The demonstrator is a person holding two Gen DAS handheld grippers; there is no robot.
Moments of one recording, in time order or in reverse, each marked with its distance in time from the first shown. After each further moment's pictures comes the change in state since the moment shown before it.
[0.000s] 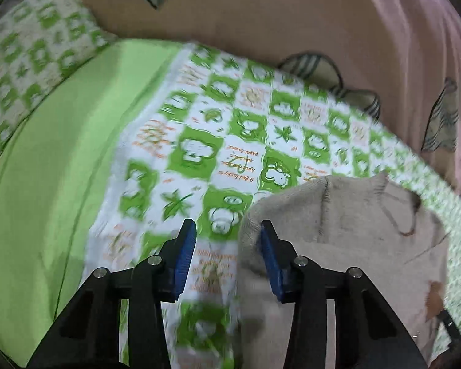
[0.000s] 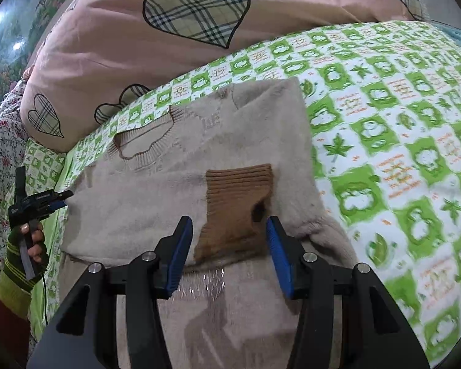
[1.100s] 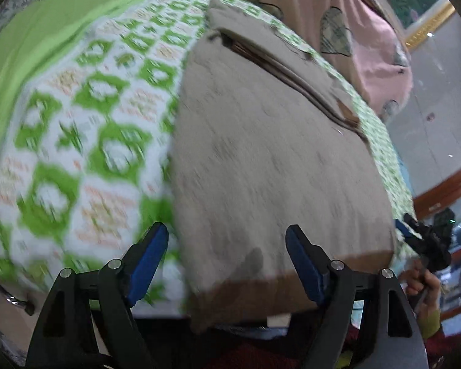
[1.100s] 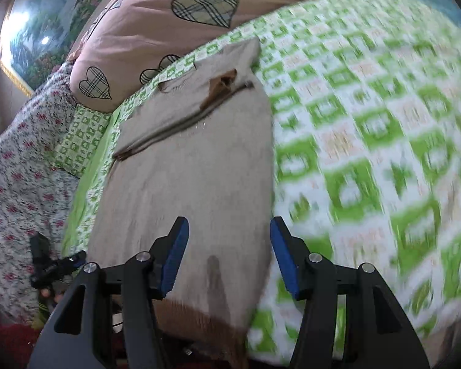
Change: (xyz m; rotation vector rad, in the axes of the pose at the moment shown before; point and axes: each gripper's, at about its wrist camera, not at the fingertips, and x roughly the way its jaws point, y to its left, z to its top) left arm -0.191 0.045 -0.375 -0.016 0.153 -0.352; right arm -0.164 -0.078 -0.164 0.028 0.106 0.180
